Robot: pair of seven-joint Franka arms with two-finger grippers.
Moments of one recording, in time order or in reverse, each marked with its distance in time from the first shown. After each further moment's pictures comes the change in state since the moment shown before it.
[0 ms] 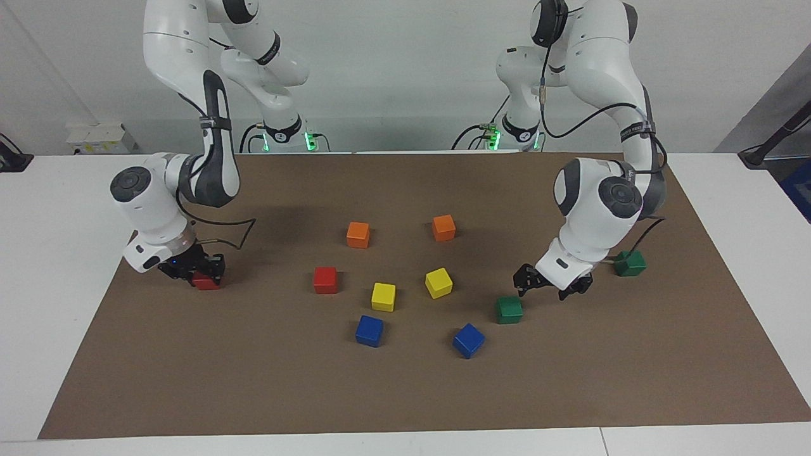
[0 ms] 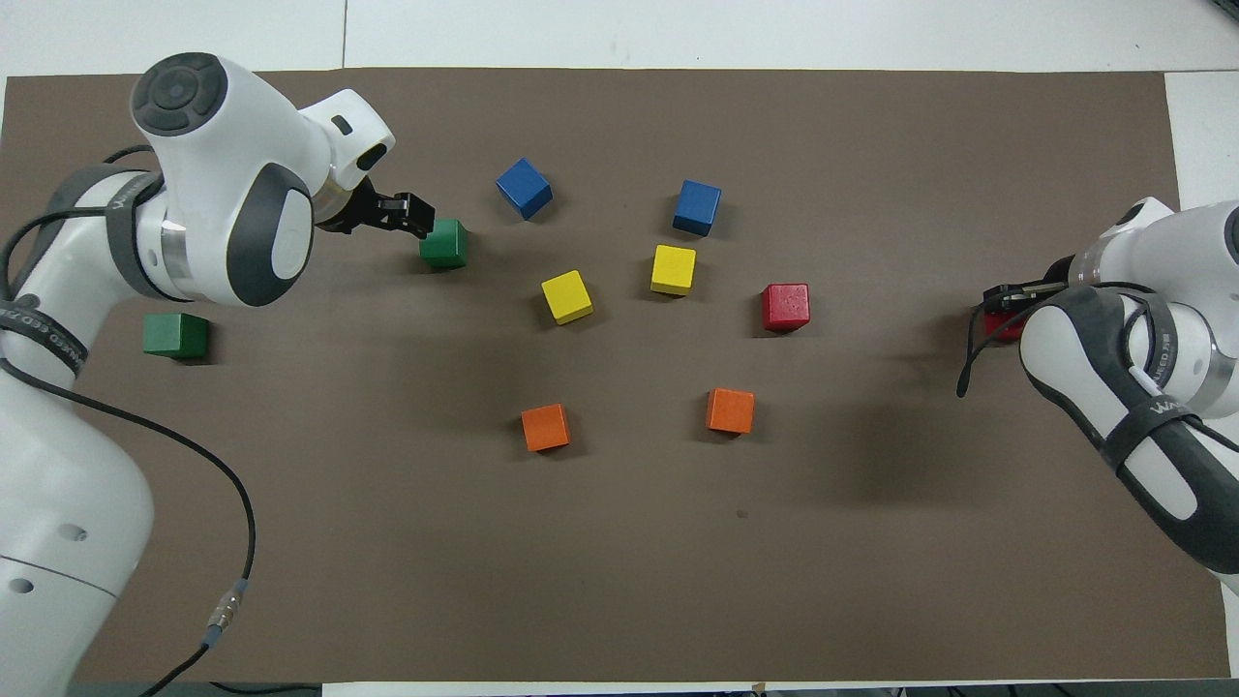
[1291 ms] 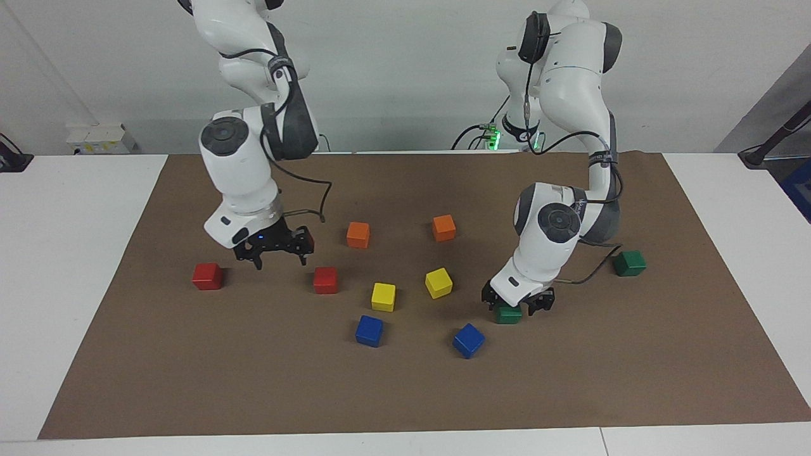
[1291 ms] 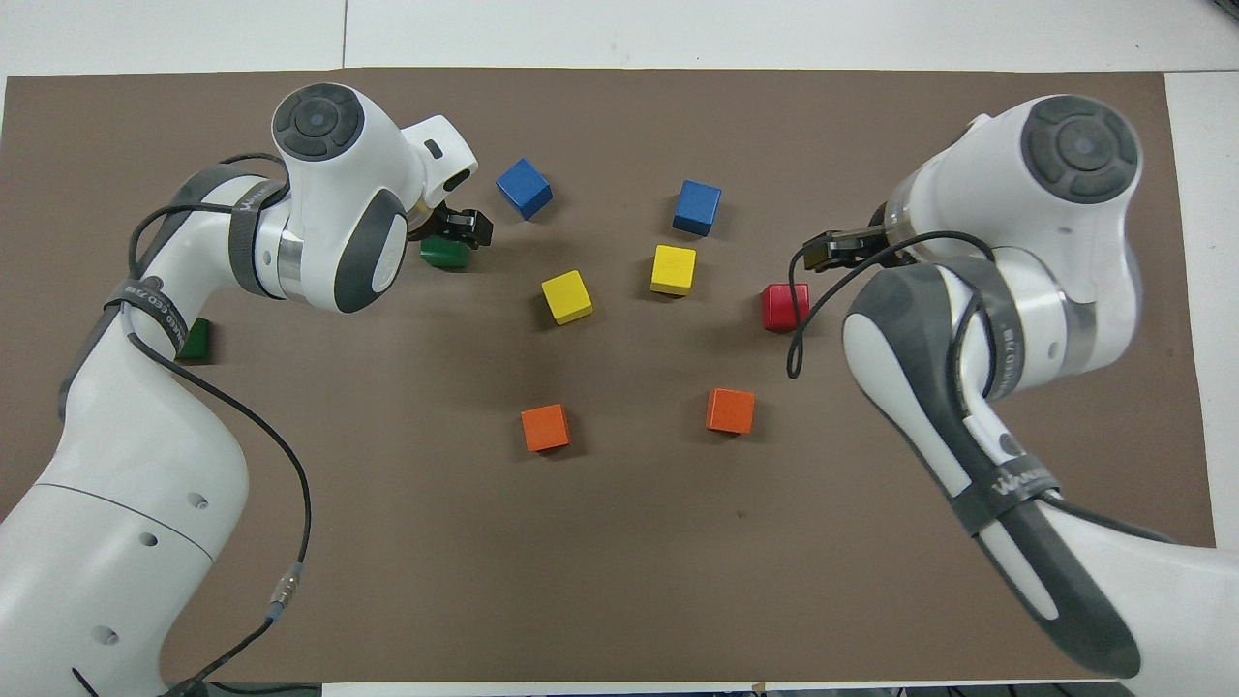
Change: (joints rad) left arm -0.091 0.101 0.014 0.044 0.080 0.053 -0.048; right arm 0.398 -0.050 0.014 0.267 -0.011 -0.301 0.409
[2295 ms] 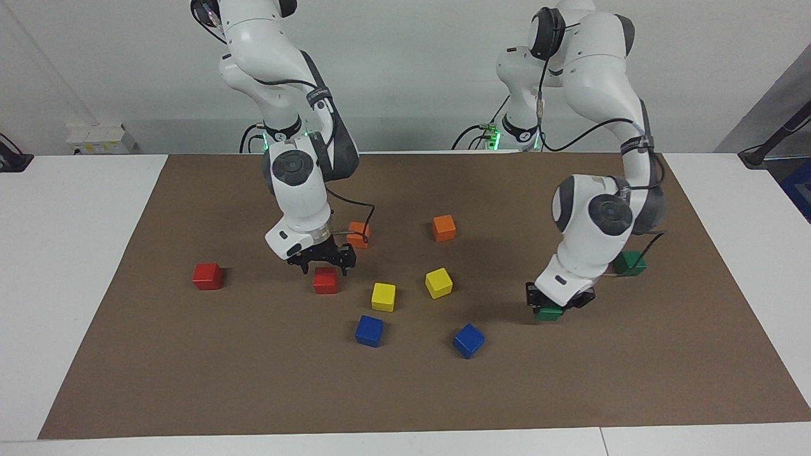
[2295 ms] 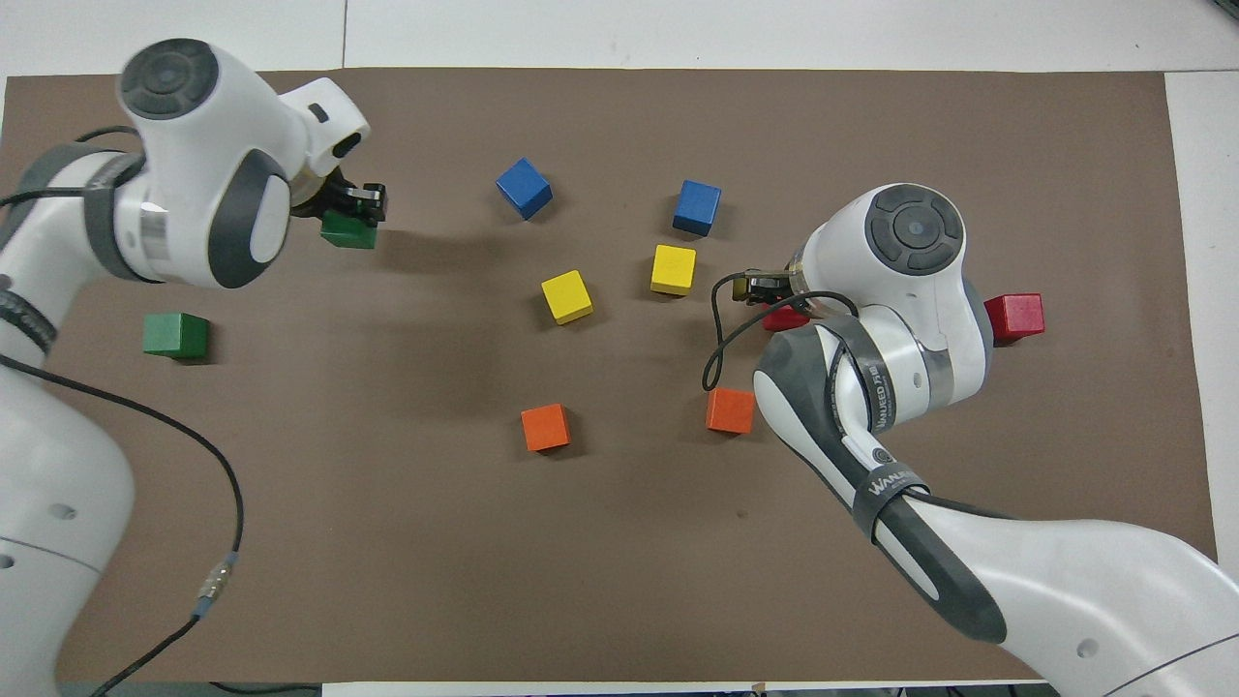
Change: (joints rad) left arm 0.153 -0.097 0.015 0.009 0.015 -0.111 0.079; right arm 0.065 0.081 0.000 -0.130 0.000 0.201 0.206
